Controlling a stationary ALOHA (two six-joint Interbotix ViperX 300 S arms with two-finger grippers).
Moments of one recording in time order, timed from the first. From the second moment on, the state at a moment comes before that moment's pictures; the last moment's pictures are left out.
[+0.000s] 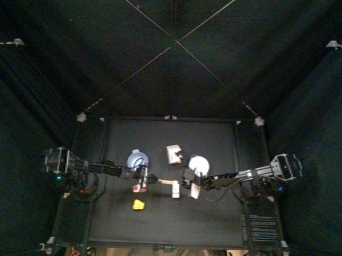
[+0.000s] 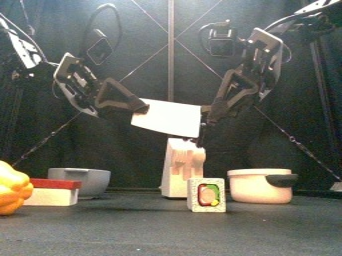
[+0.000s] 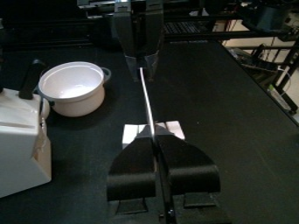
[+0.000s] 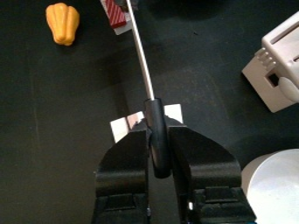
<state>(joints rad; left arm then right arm) 0.08 -0.09 1.02 0.37 -0.71 -0.24 0.09 -0.20 0.76 -0.74 0.25 1.06</state>
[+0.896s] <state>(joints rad) 0.09 0.04 0.93 0.37 -0.63 -0.23 0.12 -0.17 0.75 -0.73 0.45 1.06</state>
